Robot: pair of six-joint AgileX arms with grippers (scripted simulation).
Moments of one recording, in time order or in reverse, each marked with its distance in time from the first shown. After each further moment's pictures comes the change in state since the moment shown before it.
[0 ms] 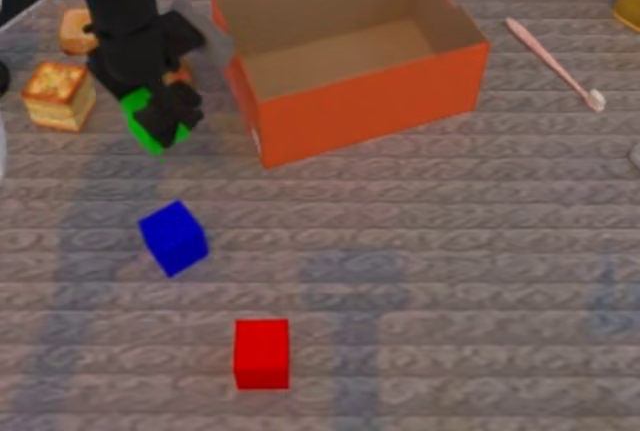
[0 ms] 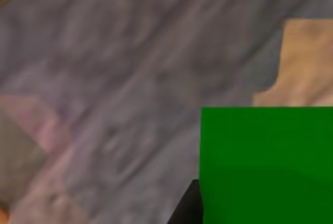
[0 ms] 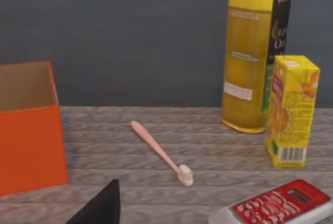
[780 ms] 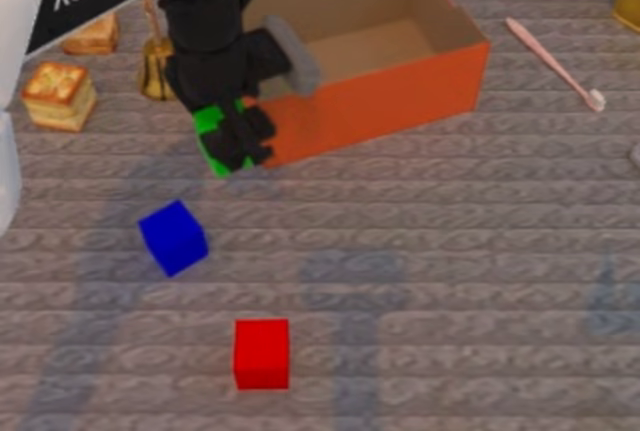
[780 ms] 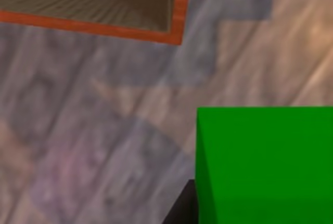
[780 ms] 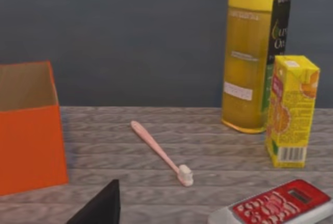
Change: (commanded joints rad) left arm -0.217 -0.167 -0.171 0.022 -0.004 0.011; right arm 0.000 0.000 0.000 0.000 0.000 0.000
